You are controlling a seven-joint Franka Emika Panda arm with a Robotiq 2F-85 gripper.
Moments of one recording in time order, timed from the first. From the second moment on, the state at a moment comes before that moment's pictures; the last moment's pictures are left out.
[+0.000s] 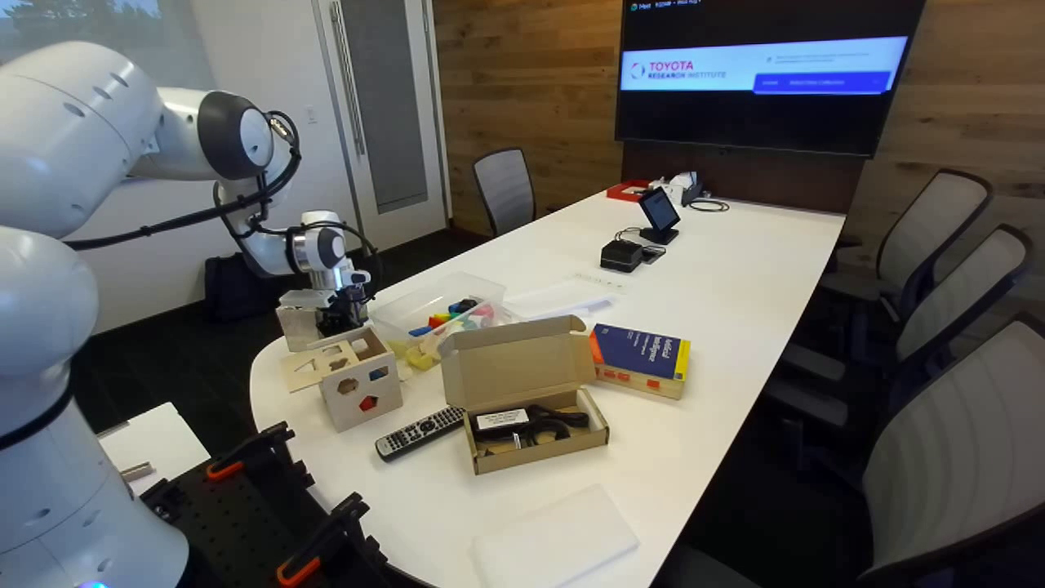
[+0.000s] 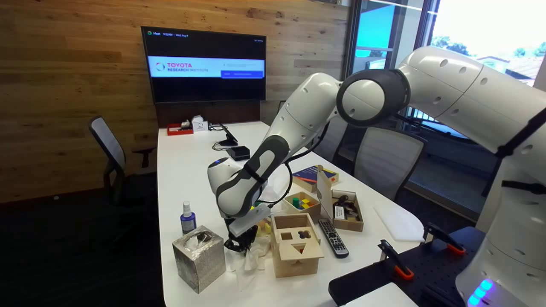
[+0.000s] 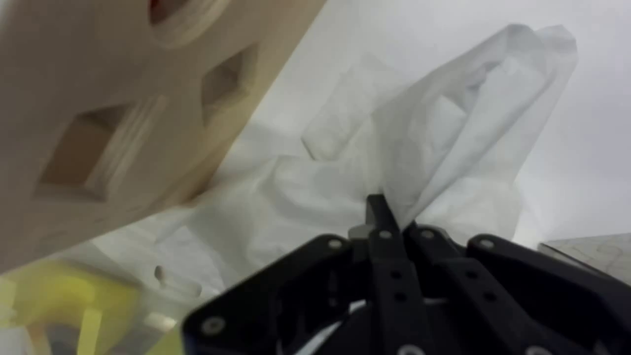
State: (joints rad) arm 0.67 1.12 0.05 -1.42 -0.14 2.29 0.47
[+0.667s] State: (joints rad) arm 0.66 1.06 0.08 -1.42 -0.14 2.25 0.37
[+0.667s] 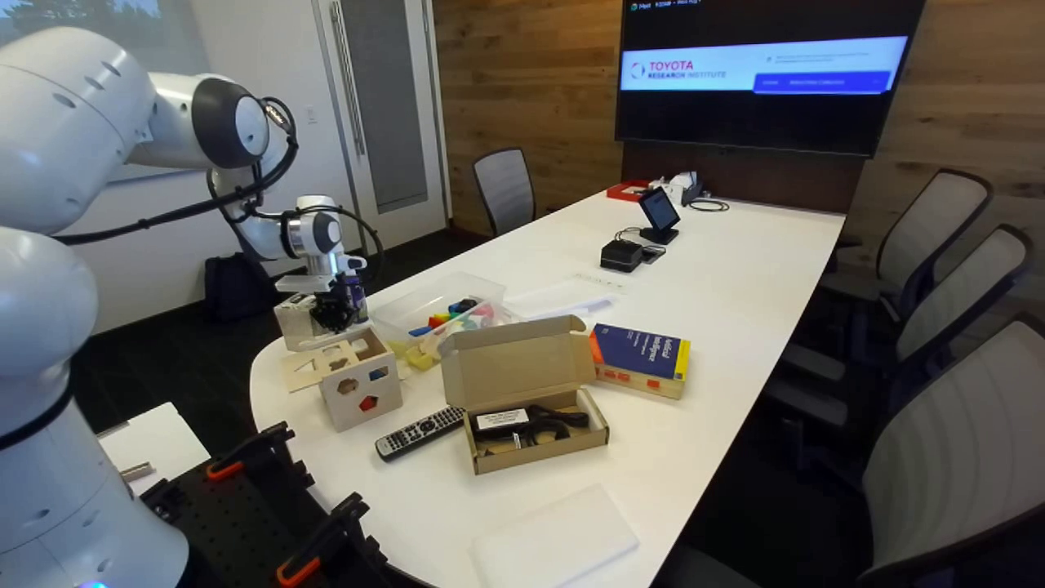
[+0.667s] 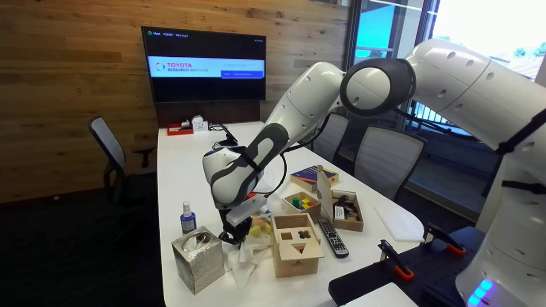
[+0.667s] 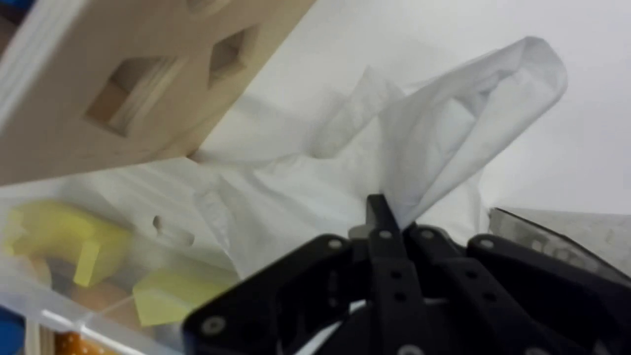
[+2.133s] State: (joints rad) arm 0.59 0.29 -0.01 -2.28 -0.47 2.20 1.03
